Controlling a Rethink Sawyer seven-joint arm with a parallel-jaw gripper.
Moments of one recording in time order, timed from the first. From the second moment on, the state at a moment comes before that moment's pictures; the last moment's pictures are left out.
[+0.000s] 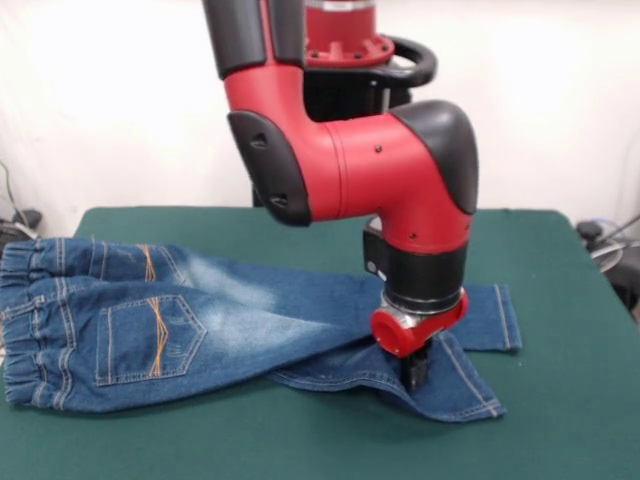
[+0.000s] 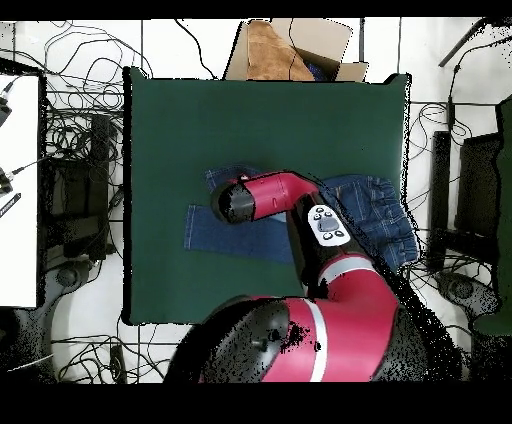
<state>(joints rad) -0.37 -0.39 0.34 1.54 -0.54 0.42 1.24</state>
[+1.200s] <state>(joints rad) -0.50 -0.35 0.42 1.59 -0.44 0.34 1.24</state>
